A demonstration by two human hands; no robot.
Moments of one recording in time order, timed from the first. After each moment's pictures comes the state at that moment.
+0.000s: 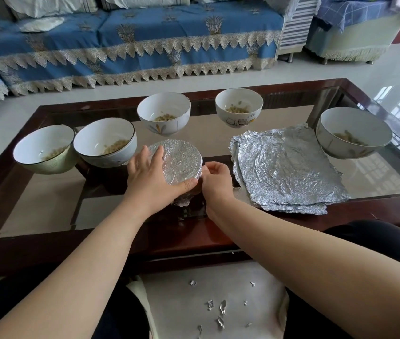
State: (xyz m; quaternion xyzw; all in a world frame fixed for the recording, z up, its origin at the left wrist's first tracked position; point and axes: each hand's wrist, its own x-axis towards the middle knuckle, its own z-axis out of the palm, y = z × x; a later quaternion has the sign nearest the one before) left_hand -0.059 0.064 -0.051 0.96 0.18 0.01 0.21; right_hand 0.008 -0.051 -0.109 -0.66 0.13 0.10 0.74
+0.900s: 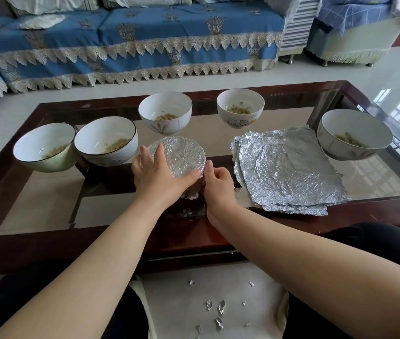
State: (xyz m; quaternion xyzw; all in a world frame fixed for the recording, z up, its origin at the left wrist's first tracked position) left_hand -0.049 0.047 -0.051 0.93 0.25 0.03 0.27; right_hand -0.006 -0.052 -0.109 -0.65 0.12 0.09 0.74
